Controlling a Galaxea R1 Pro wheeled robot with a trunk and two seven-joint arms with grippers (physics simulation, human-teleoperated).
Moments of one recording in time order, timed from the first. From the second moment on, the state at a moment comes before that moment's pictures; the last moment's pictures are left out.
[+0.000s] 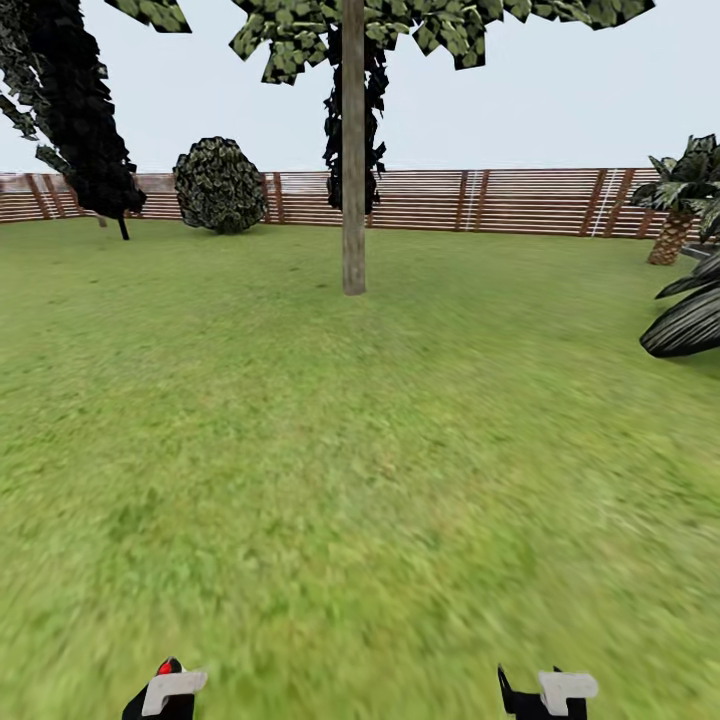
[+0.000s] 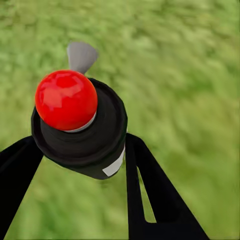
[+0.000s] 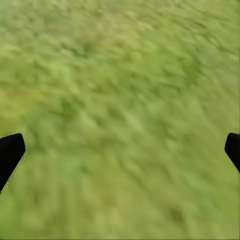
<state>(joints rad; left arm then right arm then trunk) -0.27 0.12 0.06 -0.33 0.01 -0.43 0.03 -0.14 -0.09 -0.05 -0.59 0.01 -0.40 0.00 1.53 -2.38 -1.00</state>
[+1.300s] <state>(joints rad) -0.27 0.12 0.06 -0.33 0.01 -0.43 0.03 -0.14 -0.09 -0.05 -0.59 0.01 -0.40 0.00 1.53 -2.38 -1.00</state>
